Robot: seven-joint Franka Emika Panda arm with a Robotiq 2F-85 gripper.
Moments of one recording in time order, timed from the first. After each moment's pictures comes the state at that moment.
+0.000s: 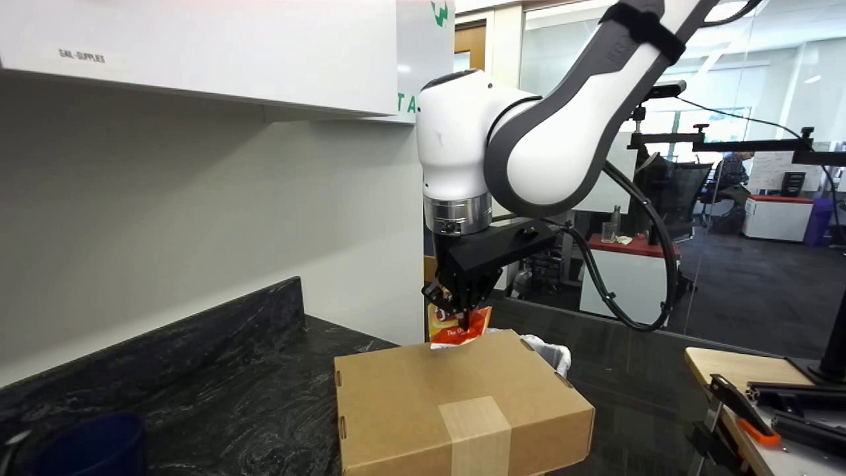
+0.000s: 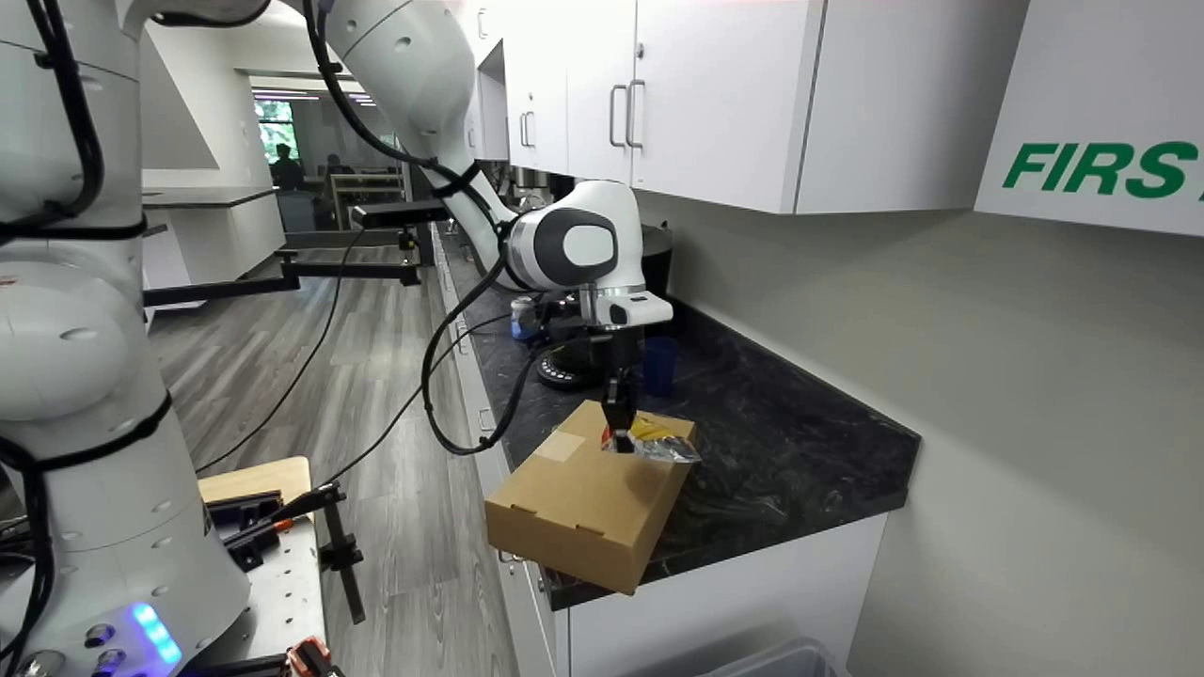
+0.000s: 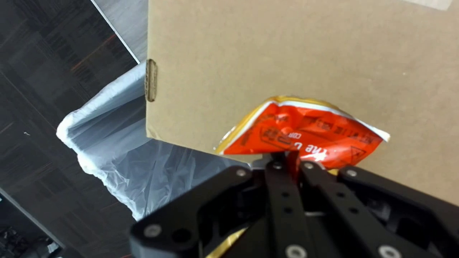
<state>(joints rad) 0.15 0.21 -0.25 -2.30 -0.32 2.51 0.94</state>
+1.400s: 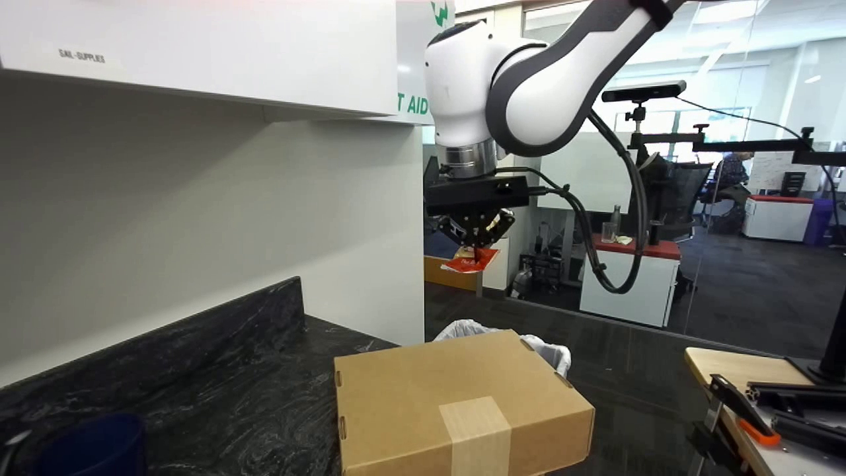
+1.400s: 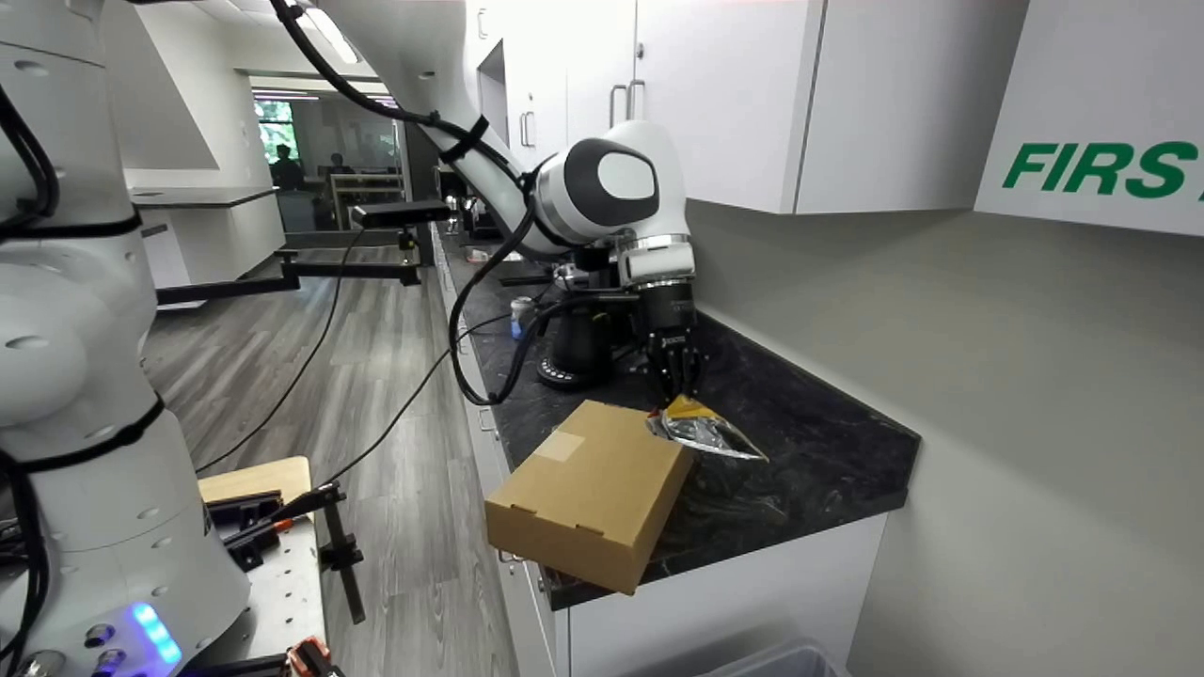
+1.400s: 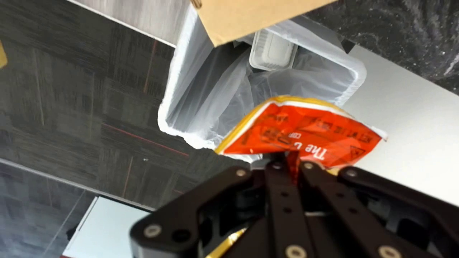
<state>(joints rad) -0.03 0.13 -0.20 -2.21 -0.50 2.32 1.50</state>
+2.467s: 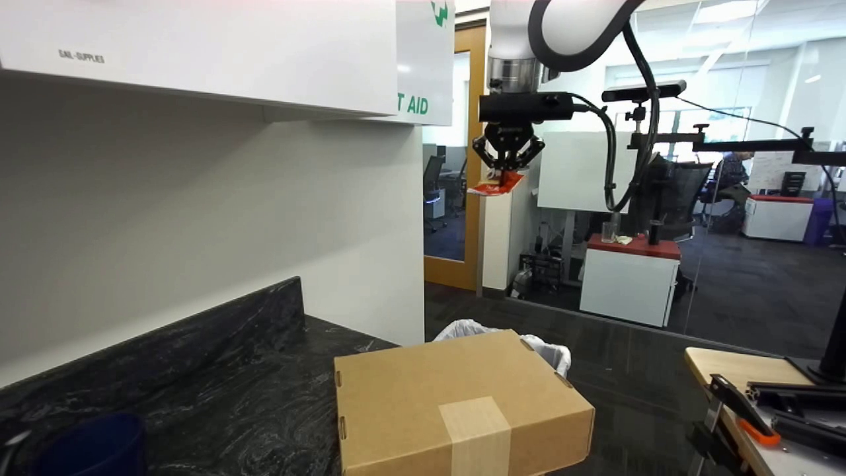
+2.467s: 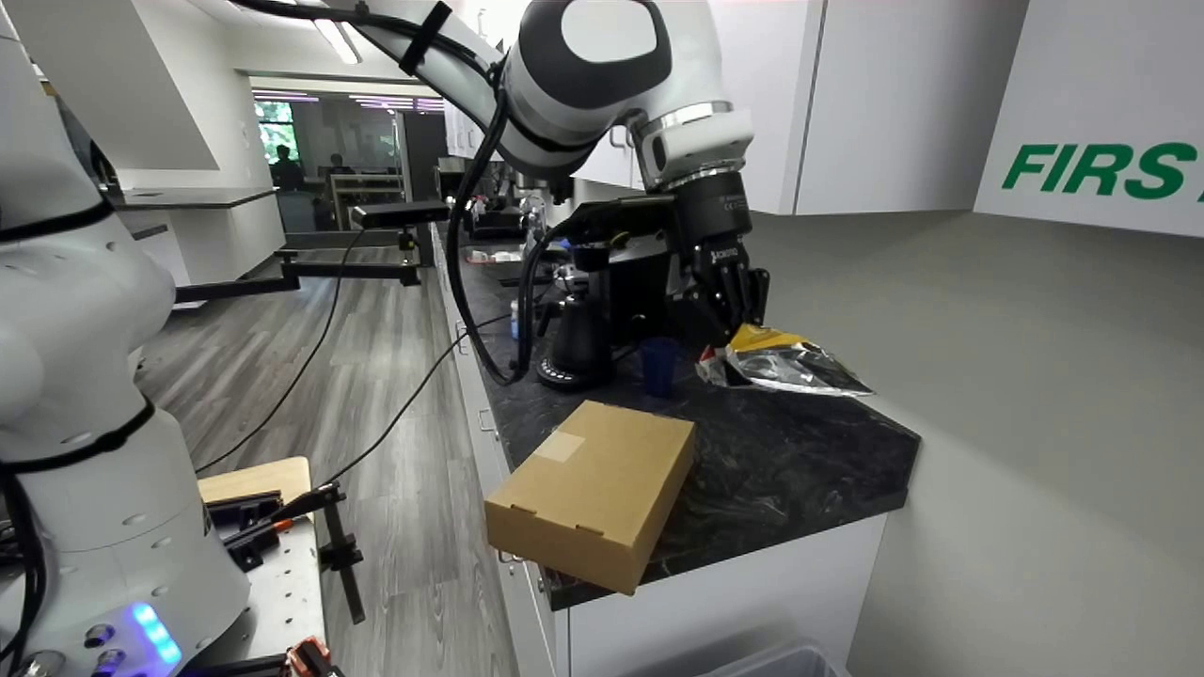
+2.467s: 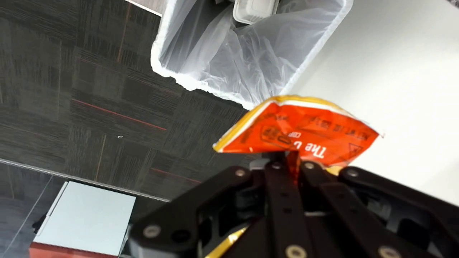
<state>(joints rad) -0.21 -0.10 -0.23 -2.21 -0.46 2.32 1.19</state>
